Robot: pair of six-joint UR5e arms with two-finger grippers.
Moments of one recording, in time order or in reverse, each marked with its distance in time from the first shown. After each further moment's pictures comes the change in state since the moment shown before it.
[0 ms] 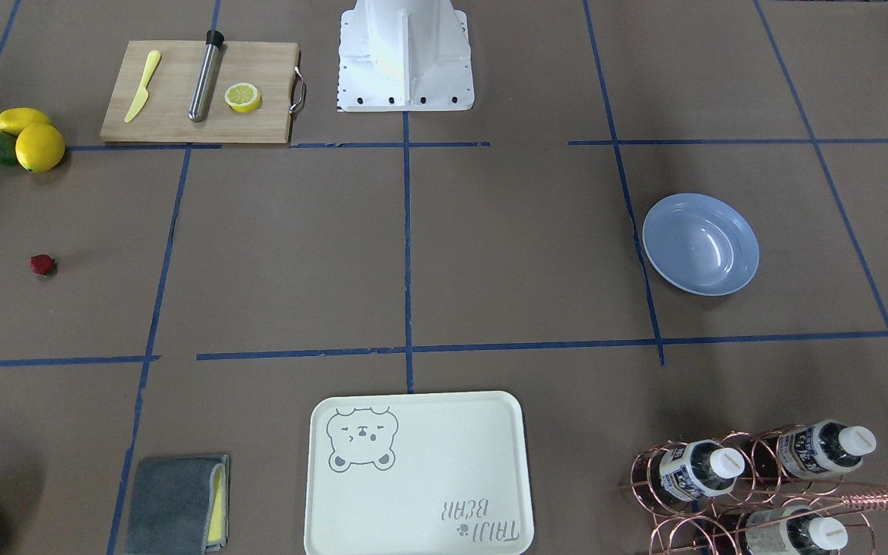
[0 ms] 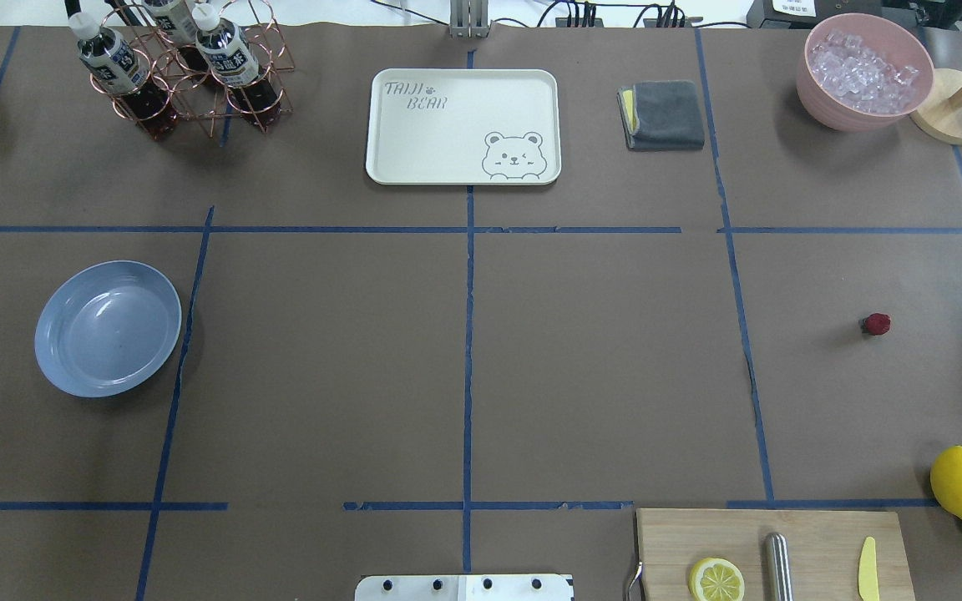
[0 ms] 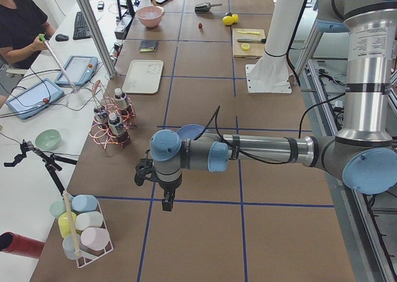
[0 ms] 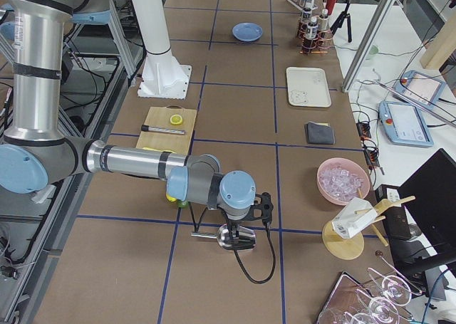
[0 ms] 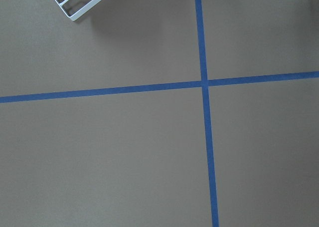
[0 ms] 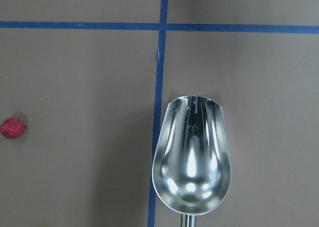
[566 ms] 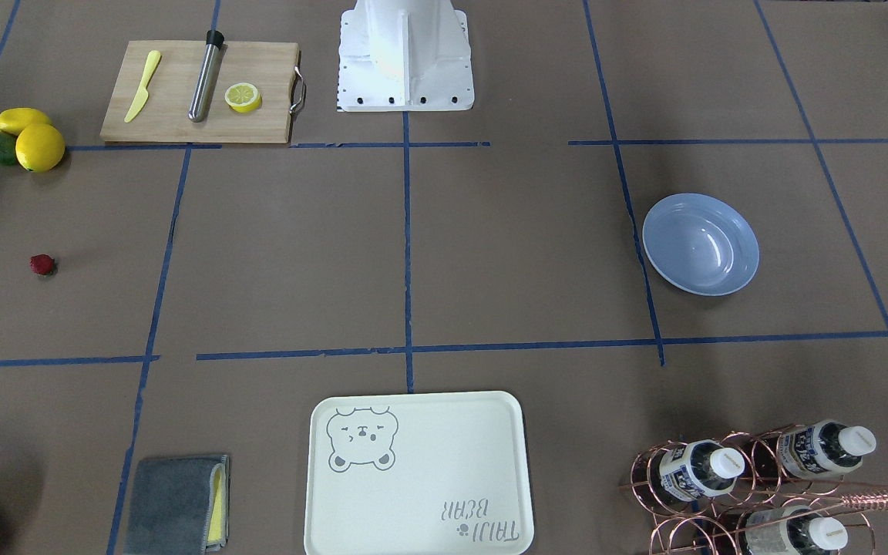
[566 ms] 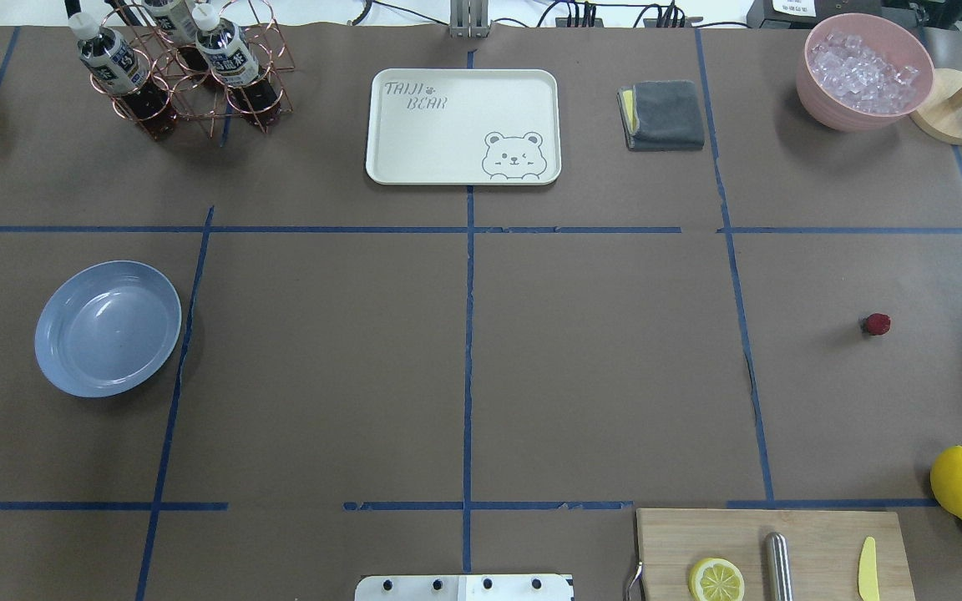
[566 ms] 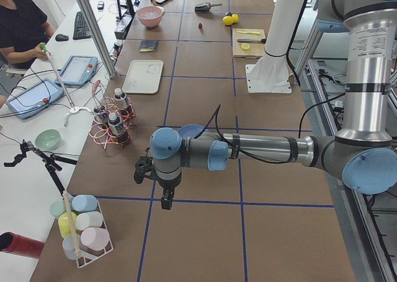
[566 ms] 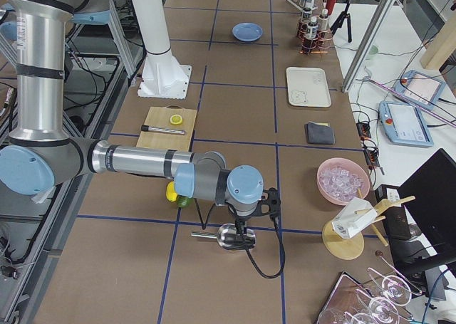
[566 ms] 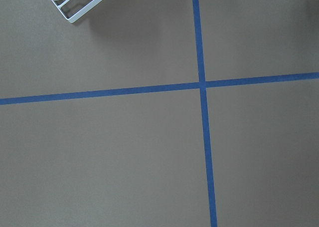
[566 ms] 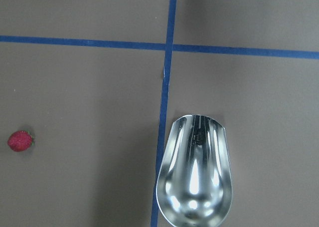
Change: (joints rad) left arm 0.002 -0.003 -0.022 -0.009 -0.001 0.001; right arm 0.000 0.052 0.000 0.002 -0.008 0.004
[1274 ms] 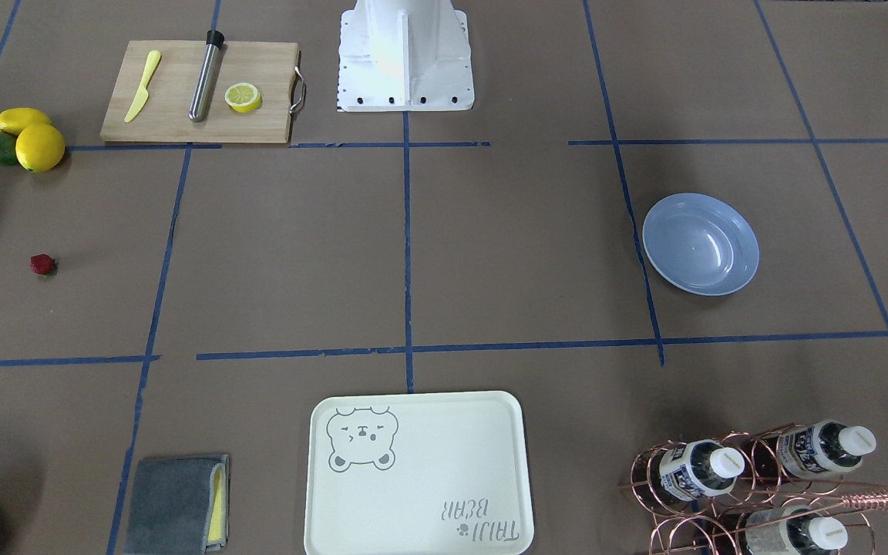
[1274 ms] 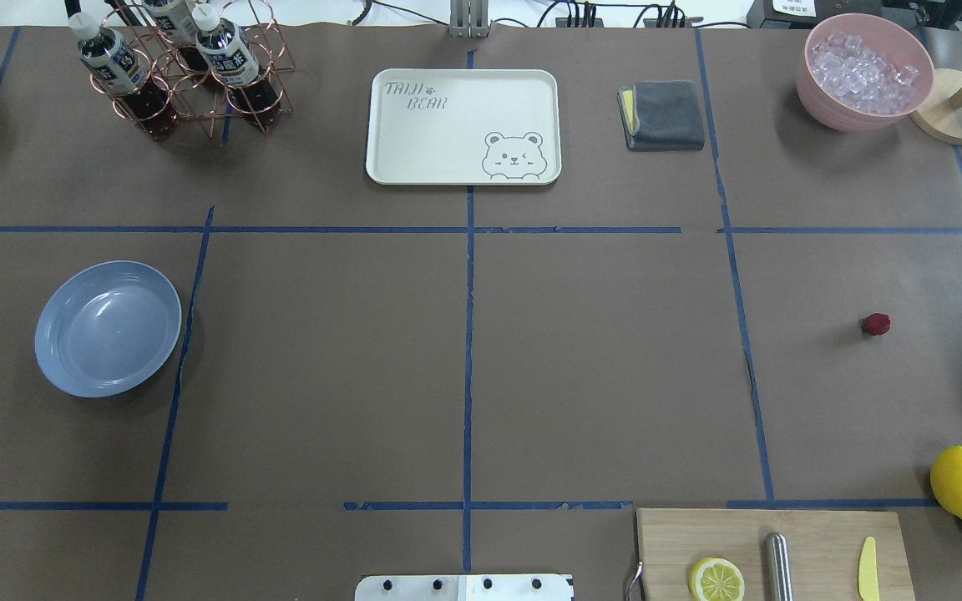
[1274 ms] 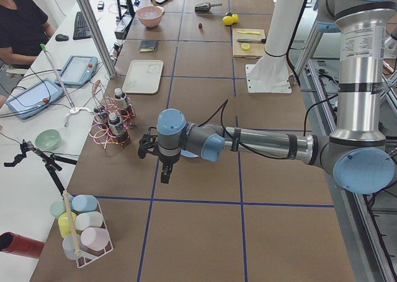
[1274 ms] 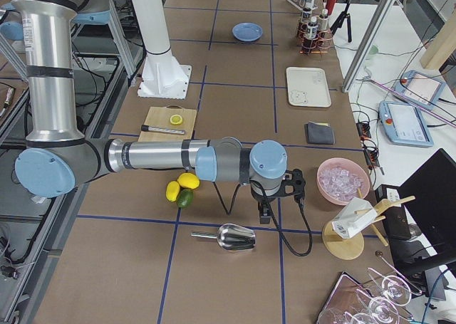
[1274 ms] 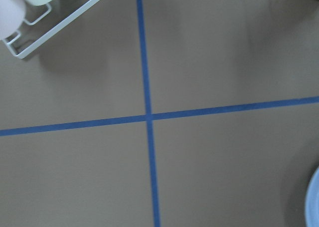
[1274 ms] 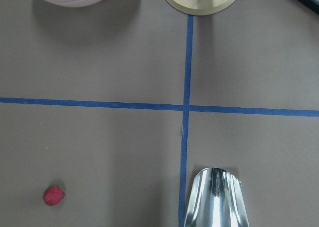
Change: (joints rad) left arm 0.227 0.052 -0.049 -0.367 0.002 -0.445; right arm -0.002 0.101 0.003 0.013 0.003 0.135
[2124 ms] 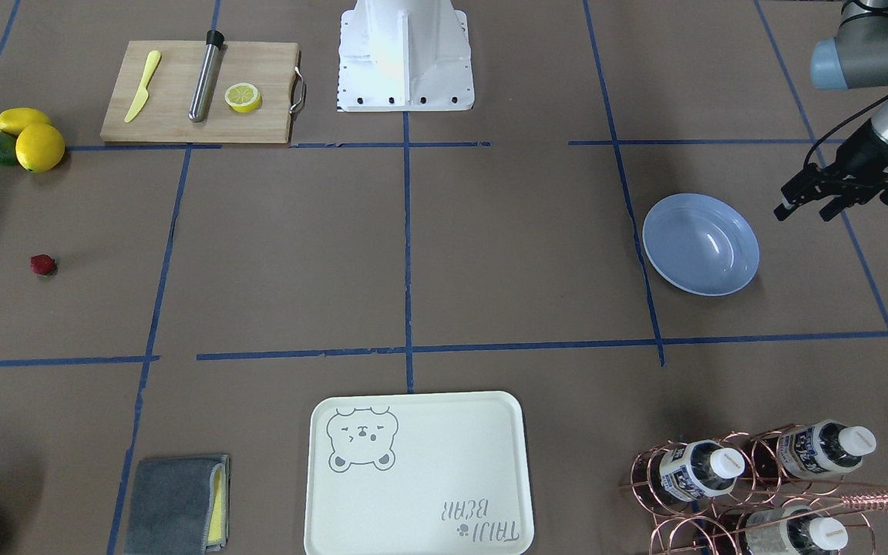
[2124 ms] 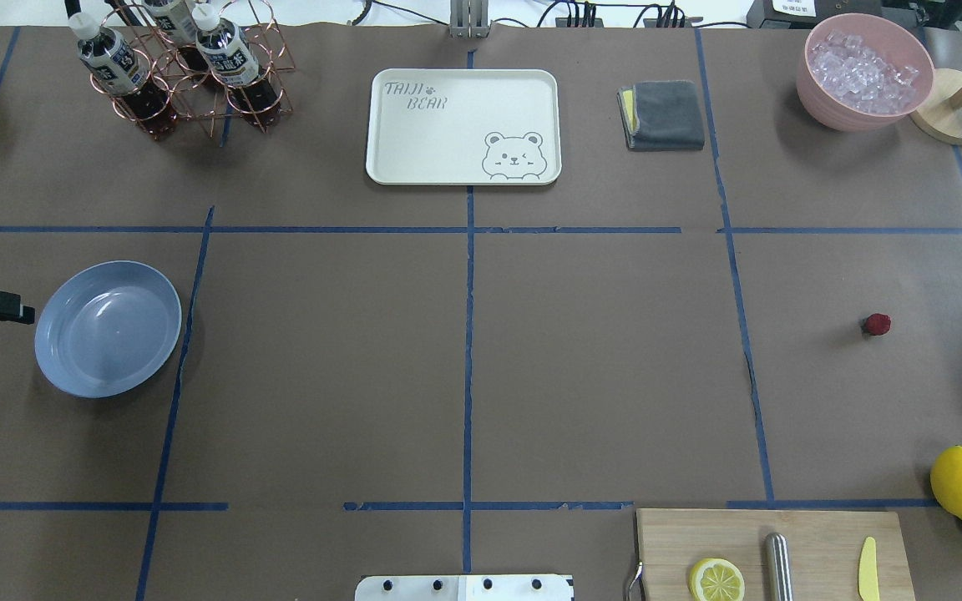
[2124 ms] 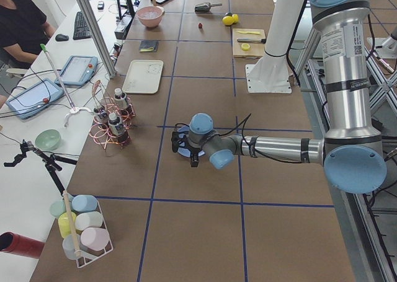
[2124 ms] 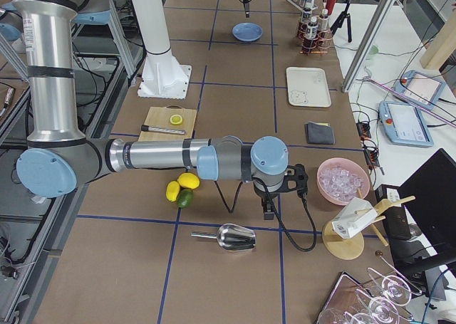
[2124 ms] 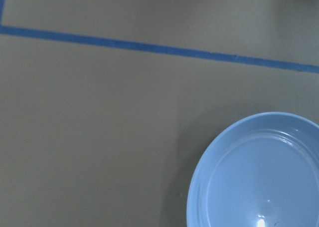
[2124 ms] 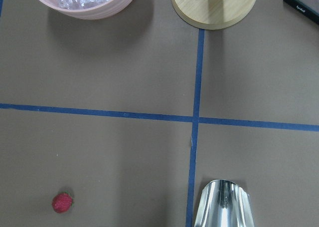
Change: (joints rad) left arm 0.410 0.077 0.061 -0.477 0.168 -0.656; right arm -0.002 0.006 0.004 0.033 0.016 0.008
